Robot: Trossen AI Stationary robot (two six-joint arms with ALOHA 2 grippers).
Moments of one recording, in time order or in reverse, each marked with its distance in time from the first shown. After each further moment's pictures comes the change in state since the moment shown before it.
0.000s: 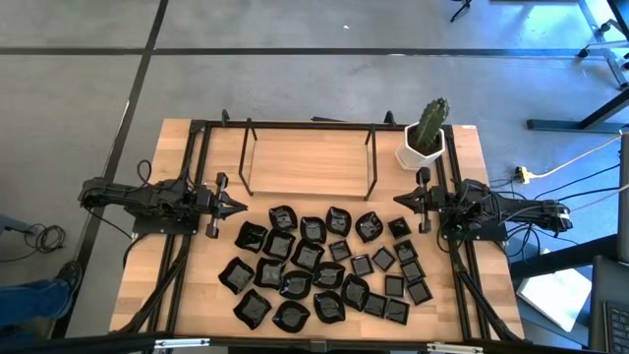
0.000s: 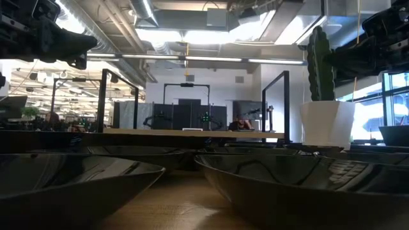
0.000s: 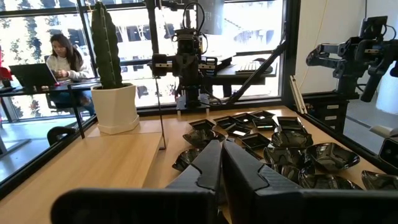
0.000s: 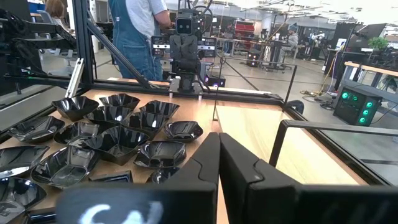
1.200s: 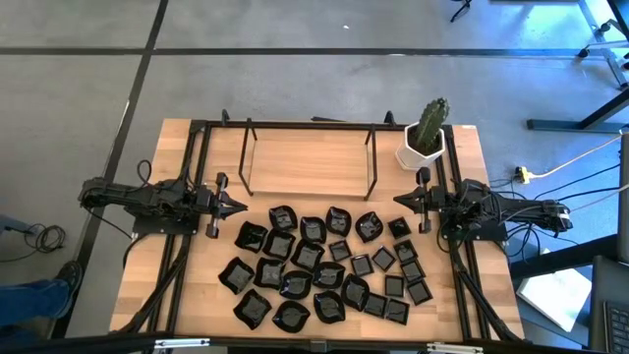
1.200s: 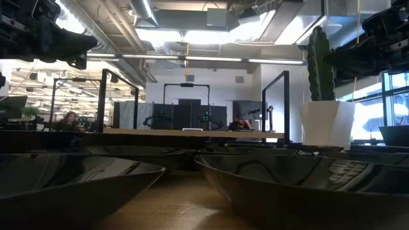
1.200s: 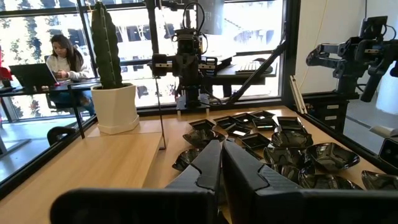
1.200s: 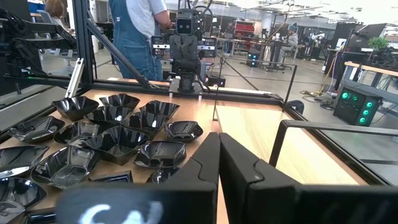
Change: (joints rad) left arm 0.000 0.000 0.000 0.000 0.000 0.000; right arm 0.000 0.000 0.000 0.000 0.000 0.000
